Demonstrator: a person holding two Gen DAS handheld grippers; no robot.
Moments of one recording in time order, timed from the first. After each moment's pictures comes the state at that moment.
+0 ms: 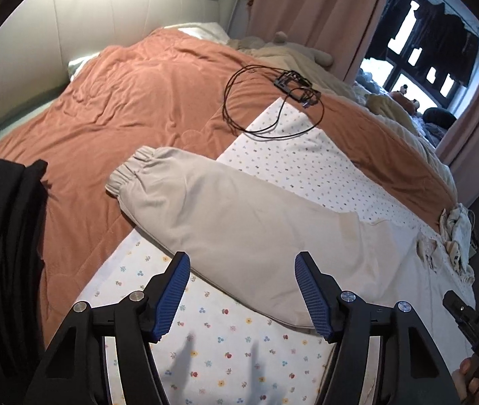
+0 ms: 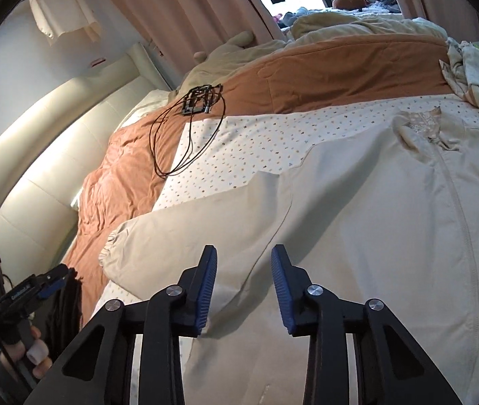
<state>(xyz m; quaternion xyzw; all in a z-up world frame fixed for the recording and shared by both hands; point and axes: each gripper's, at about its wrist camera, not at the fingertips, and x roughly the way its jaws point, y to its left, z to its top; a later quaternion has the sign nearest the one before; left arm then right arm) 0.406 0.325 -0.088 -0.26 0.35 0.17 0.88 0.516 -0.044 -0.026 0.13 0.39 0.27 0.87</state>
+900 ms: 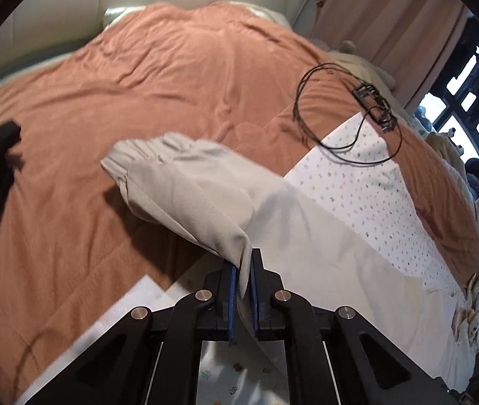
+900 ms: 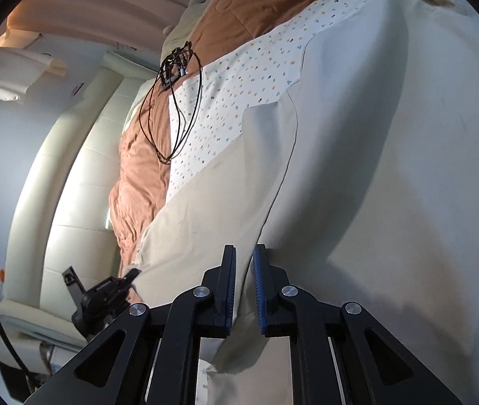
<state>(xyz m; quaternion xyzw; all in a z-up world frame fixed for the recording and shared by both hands) 0.480 0.416 -0.154 -0.31 0.32 0.24 0.86 0.595 -0.025 -0.143 0.30 0.49 0.32 0.75</state>
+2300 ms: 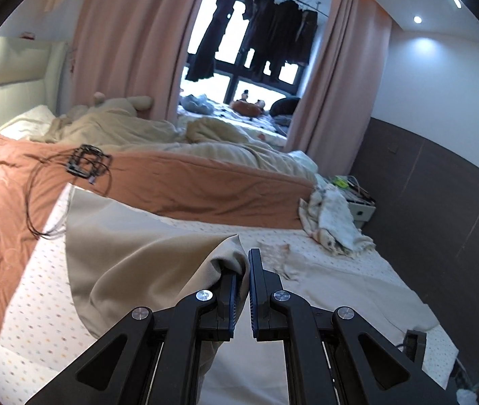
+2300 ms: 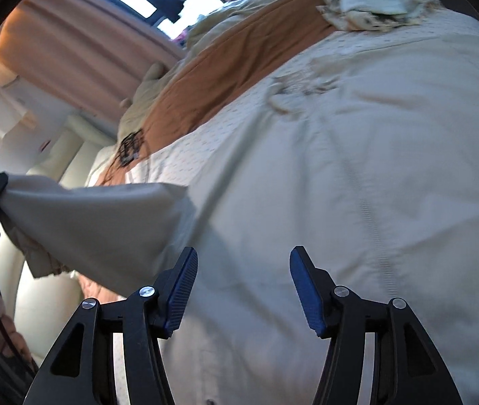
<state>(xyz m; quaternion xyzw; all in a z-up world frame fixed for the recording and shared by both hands) 0.496 0.075 0.063 -0.13 0.24 -0.11 0.96 0.486 -0.220 -0.065 0.30 0.42 0.15 0.84</state>
